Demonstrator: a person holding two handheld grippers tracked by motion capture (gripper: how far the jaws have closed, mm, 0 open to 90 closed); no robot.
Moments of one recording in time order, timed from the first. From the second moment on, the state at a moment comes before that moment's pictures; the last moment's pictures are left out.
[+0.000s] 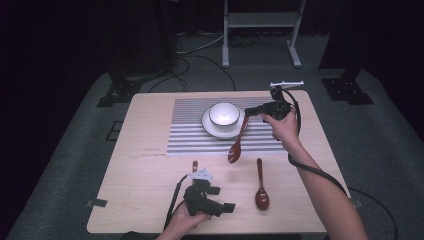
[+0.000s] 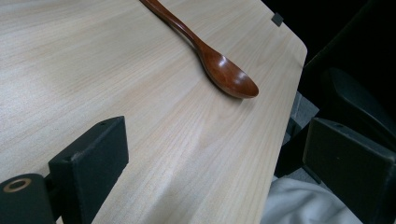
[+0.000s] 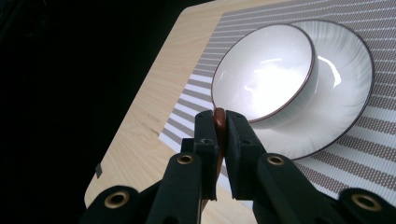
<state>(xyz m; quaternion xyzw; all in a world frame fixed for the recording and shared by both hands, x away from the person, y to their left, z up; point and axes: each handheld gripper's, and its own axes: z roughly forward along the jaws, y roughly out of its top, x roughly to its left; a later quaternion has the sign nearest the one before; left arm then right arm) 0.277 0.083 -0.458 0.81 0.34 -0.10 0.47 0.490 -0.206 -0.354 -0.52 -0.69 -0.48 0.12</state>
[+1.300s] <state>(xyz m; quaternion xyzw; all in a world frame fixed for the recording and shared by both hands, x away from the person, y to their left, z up) 0.277 0.082 -0.459 0.81 0.33 -0.10 0.47 0.539 -0.207 -0.331 -0.59 -0.63 -0.51 0.05</state>
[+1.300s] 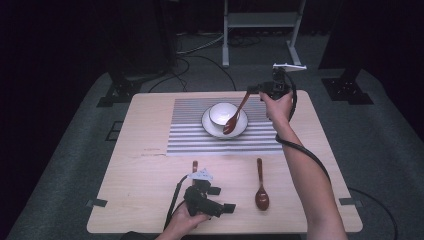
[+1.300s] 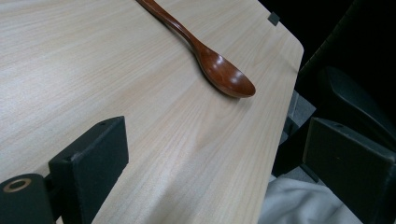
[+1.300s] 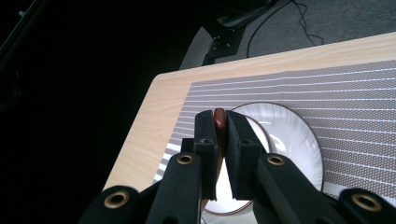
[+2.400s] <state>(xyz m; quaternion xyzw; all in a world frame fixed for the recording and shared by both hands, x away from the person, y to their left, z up) 0.276 0.083 -0.458 0.81 0.33 -0.11 0.47 0.548 -0.210 -0.342 -0.63 -0.57 -0.53 -0.01</state>
